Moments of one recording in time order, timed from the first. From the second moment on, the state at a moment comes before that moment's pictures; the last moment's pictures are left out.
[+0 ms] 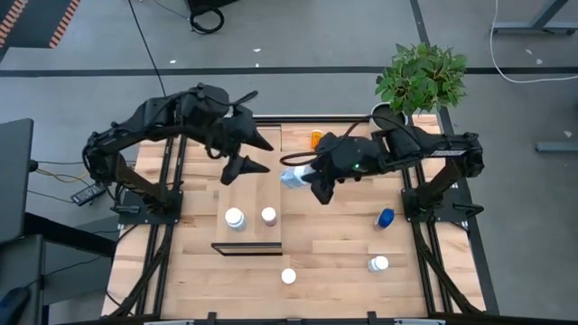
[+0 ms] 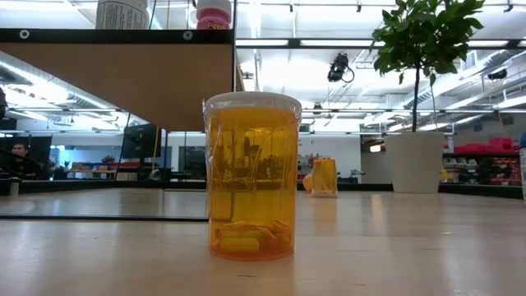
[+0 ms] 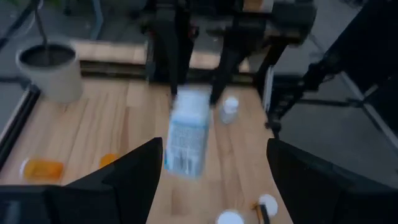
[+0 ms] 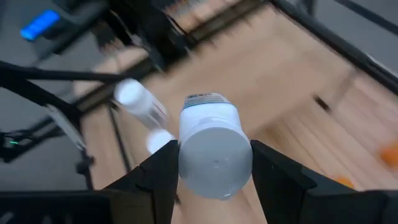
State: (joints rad) left arm 0.12 1.48 1.97 -0.99 0.28 -0.04; right arm 0.19 1.62 2.00 -1.09 0.29 0.65
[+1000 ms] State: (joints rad) left arm 0.12 1.62 1.97 -1.00 0.35 0.02; right arm 0.18 1.63 2.00 -0.92 0.26 0.56
